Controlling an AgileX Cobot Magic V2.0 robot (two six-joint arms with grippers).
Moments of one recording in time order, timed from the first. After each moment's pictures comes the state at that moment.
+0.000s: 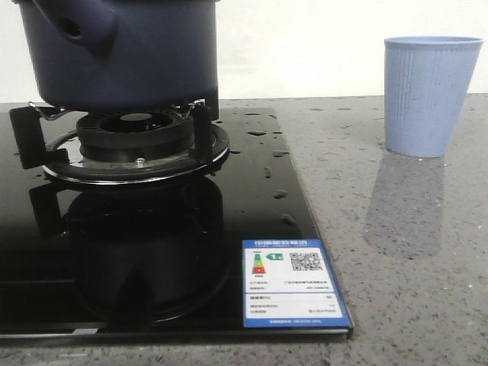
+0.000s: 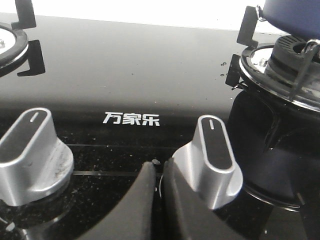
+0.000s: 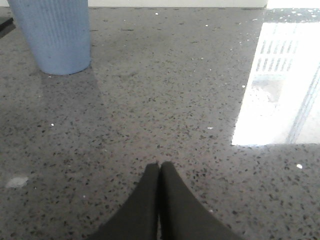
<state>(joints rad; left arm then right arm) -0.04 0.00 0.00 0.01 0.33 -0.05 -0.01 -0.01 0.01 -0.14 0.32 0.11</state>
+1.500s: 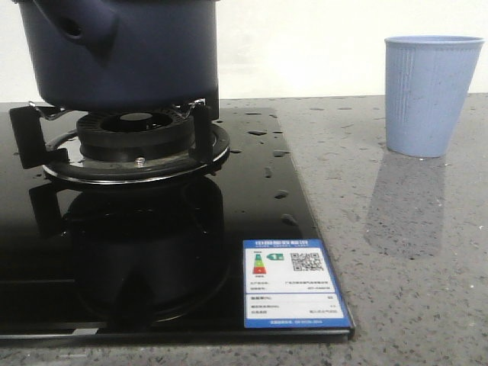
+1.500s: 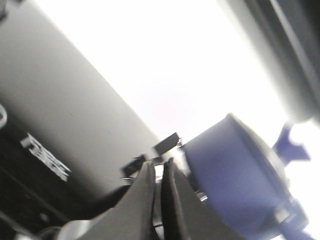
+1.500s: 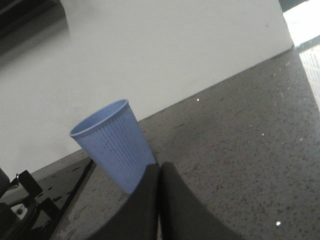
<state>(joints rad) -0.04 0.00 0.00 -0.89 0.06 -0.05 -0.01 -0.01 0.01 0.34 0.02 0.12</state>
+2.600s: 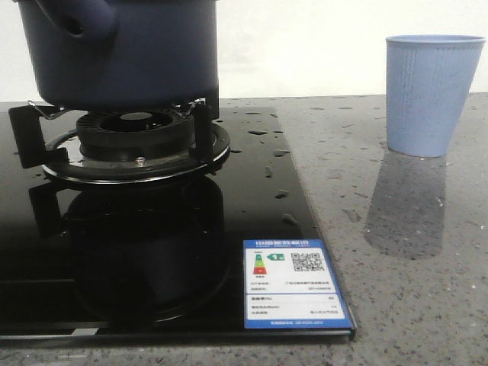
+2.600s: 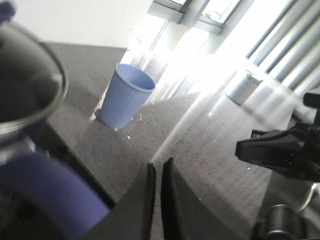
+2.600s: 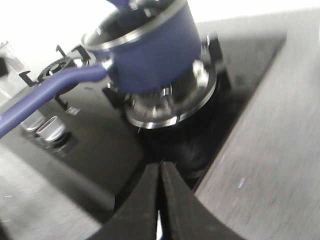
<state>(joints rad) -0.23 0.79 -0.67 -1.38 0.83 1.00 0.01 0.46 -0.51 1.09 0.80 -0.79</state>
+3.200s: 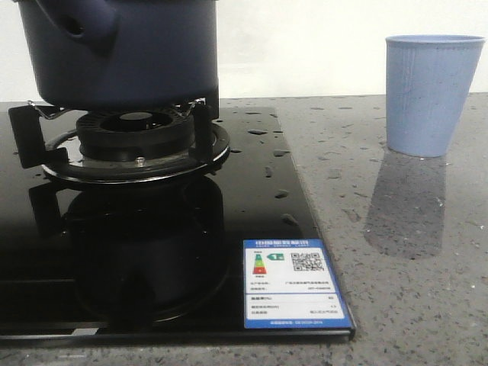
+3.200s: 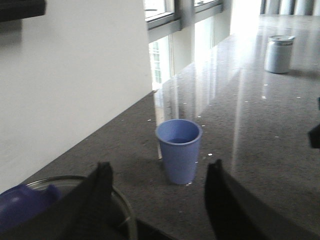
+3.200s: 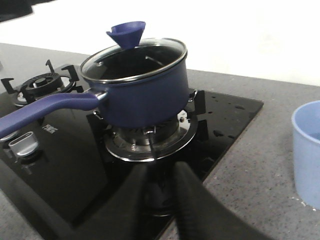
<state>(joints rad) -0.23 1.04 -0.98 -1.34 0.76 1.47 0.07 0.46 -0.53 1.12 0.66 -0.98</state>
